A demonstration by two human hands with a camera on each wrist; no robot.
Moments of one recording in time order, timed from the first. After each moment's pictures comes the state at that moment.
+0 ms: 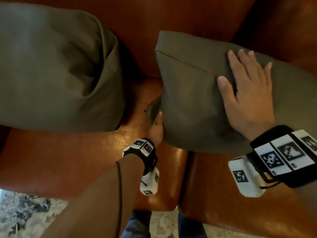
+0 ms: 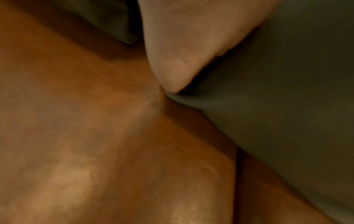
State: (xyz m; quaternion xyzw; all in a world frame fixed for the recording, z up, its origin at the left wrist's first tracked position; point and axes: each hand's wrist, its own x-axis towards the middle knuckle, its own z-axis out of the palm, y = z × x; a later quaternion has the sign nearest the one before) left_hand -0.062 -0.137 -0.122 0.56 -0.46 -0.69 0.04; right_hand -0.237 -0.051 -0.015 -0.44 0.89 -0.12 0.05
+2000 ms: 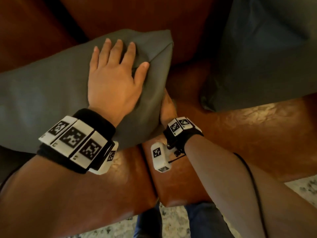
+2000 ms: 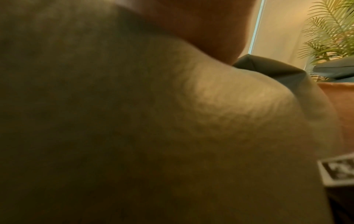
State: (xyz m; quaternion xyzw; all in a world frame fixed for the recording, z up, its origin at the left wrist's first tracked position) left_hand -0.281 -0.013 -0.024 0.16 -0.99 -0.01 -0.05; right_hand -0.299 0.104 -0.150 0.10 0.68 -0.63 0.36
